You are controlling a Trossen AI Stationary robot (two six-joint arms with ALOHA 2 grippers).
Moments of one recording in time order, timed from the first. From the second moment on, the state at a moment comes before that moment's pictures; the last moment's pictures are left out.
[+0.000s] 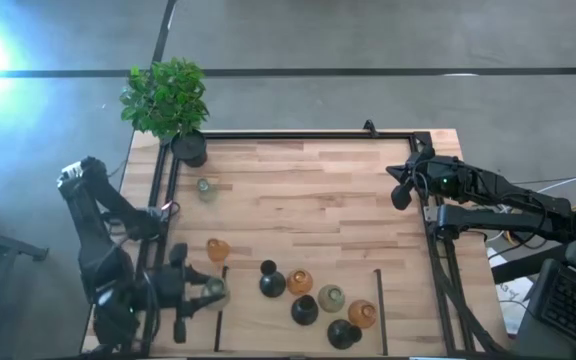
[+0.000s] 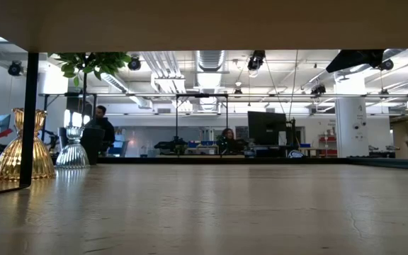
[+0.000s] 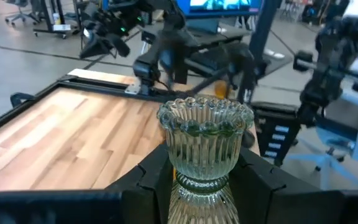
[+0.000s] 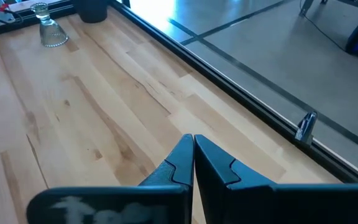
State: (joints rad) left arm -1.04 1.30 1.32 -0.52 -1.10 -0.65; right arm -0.27 0.52 0.63 -0.65 0.34 0.22
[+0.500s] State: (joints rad) left arm -1.08 1.48 1.32 -0.29 -1.17 -0.54; right arm -0.27 0.52 0.63 -0.65 0.34 0.22
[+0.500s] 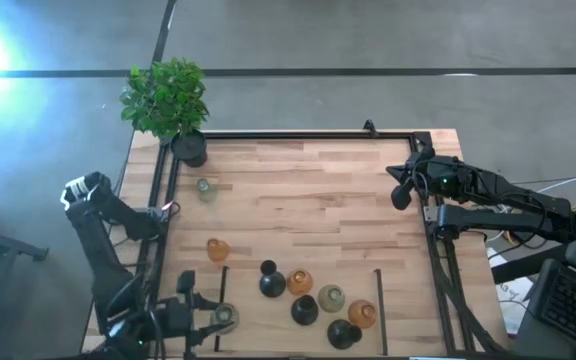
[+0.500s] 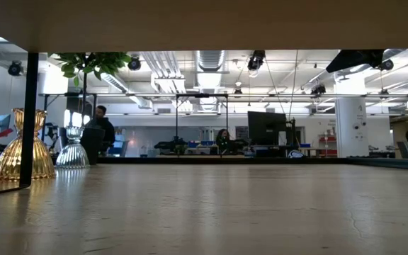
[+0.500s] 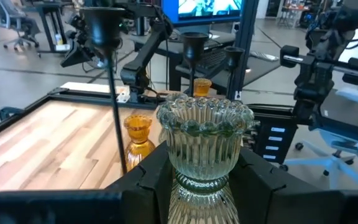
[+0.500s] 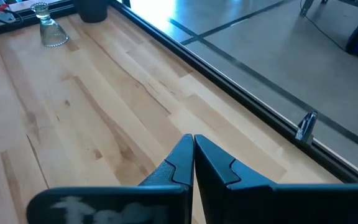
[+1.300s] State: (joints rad) left arm -0.97 1.65 1.32 0.06 -1.05 -0.30; right arm -0.27 0.52 0.63 -0.65 0.34 0.22
